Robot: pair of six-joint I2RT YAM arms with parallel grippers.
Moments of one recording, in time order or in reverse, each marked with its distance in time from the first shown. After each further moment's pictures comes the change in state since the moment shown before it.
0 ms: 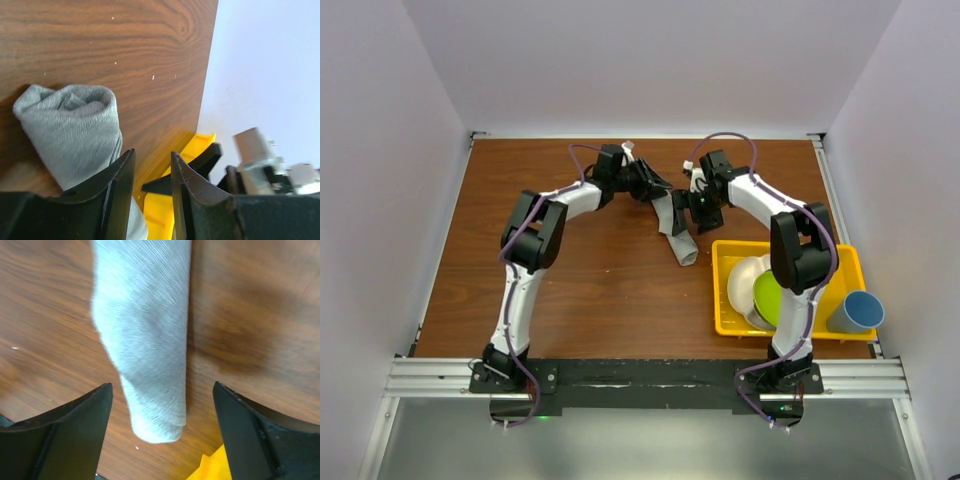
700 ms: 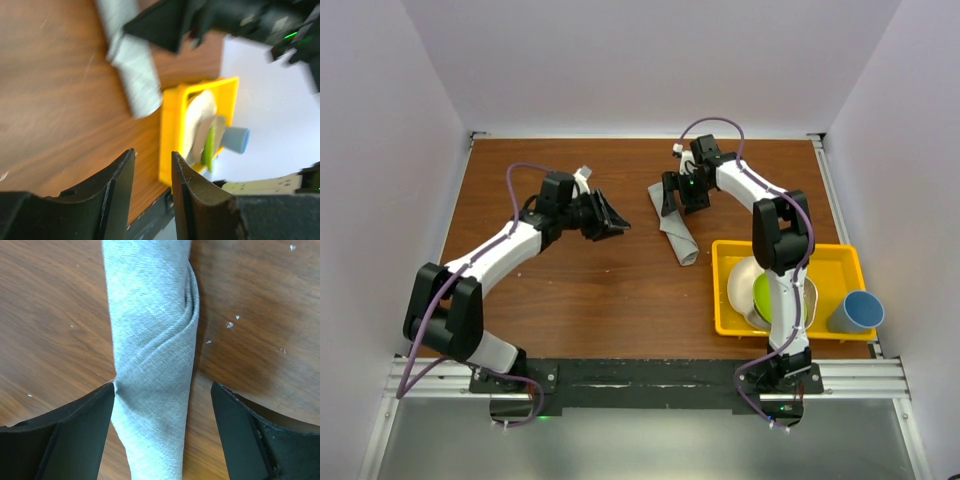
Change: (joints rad) left arm 0.049 -0.845 -0.665 -0.318 -0.066 0.240; right arm 0.000 0.232 0.312 0.009 -0.036 -0.016
